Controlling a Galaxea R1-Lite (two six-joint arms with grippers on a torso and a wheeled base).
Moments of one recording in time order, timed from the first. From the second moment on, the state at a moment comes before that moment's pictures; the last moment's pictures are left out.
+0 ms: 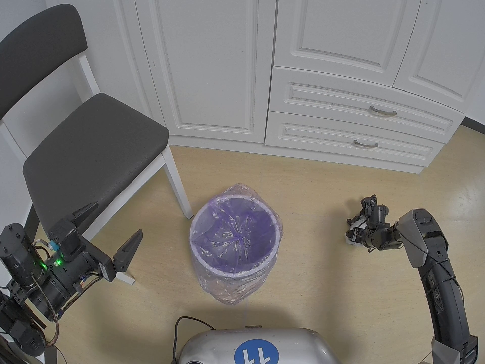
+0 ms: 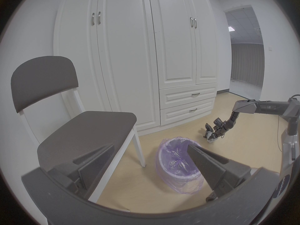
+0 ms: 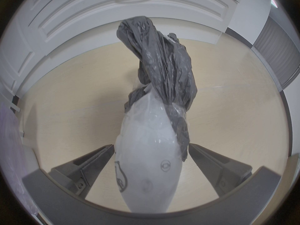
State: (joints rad) left arm -0.31 1.56 -0.02 -1.53 -0.06 0.25; right arm -0.06 3.02 -2.00 -0.32 -0.12 0.23
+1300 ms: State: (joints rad) left arm -0.33 1.52 -0.02 -1.53 -0.06 0.26; right arm -0.03 2.90 -1.86 -0.37 -0.15 0.27
